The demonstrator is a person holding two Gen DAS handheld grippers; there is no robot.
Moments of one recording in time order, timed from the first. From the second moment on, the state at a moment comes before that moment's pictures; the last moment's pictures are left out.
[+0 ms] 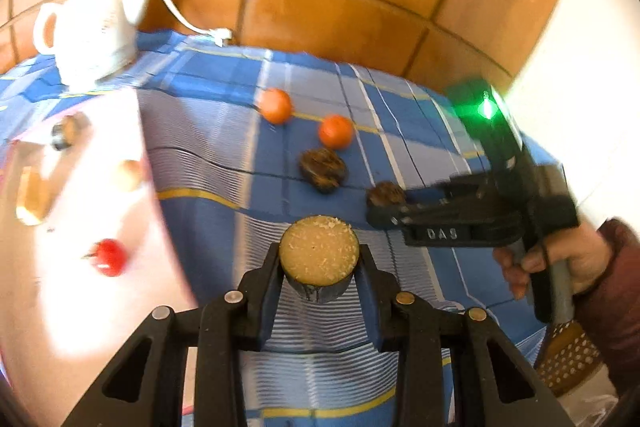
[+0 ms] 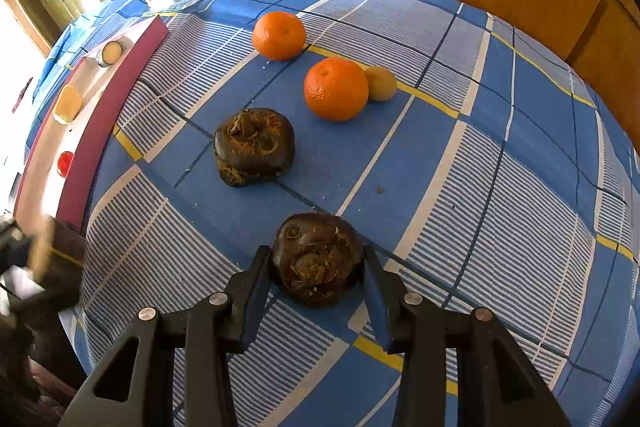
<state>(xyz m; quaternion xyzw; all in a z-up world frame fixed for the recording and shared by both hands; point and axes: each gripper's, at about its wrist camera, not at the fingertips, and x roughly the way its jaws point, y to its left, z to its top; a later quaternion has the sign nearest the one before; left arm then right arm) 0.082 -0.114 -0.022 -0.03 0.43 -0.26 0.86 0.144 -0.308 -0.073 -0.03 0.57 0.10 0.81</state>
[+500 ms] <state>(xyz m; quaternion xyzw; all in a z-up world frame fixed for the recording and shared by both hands) 0.092 0.041 -0.020 -0.12 0.41 -0.08 0.90 0.138 -0.291 -0.077 -0.06 0.56 0.10 0.82</state>
